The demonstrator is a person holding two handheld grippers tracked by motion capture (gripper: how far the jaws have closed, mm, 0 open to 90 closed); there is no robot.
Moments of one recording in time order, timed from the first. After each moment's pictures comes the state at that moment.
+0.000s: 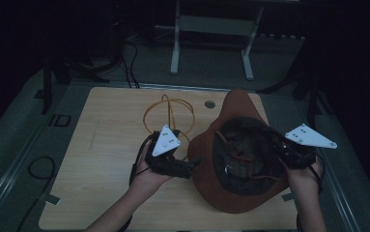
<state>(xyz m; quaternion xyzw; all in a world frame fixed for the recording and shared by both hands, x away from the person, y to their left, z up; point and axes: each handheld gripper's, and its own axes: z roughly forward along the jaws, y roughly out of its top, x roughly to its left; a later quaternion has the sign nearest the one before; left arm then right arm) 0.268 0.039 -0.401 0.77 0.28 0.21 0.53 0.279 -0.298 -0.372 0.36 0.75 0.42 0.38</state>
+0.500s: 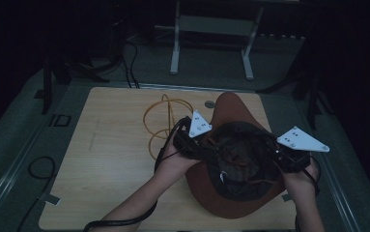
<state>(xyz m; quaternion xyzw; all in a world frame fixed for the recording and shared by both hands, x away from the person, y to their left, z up) 0.301 -0.016 -0.384 0.79 0.29 0.22 0.49 0.269 -0.281 -0.369 0.32 0.76 0.41 0.38</state>
